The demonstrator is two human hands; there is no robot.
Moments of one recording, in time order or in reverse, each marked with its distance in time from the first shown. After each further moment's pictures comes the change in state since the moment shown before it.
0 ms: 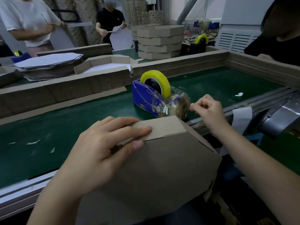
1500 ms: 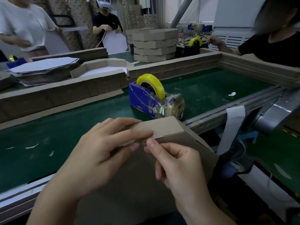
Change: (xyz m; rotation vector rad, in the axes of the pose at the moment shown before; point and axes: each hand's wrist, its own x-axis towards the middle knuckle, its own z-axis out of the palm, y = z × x) left_hand -0.001 0.004 -0.005 -0.001 -0.070 0.057; right_hand -0.163 -0.137 0.044 0.577 -0.128 0.379
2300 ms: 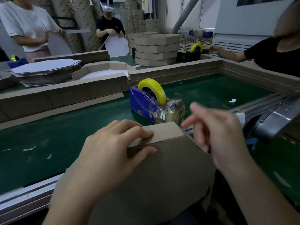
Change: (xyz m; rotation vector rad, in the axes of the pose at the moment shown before) left_hand 0.013 0.015 0.015 0.301 0.141 -0.072; right_hand 0.055 -0.050 -0.059 -0.232 -0.051 -0.283
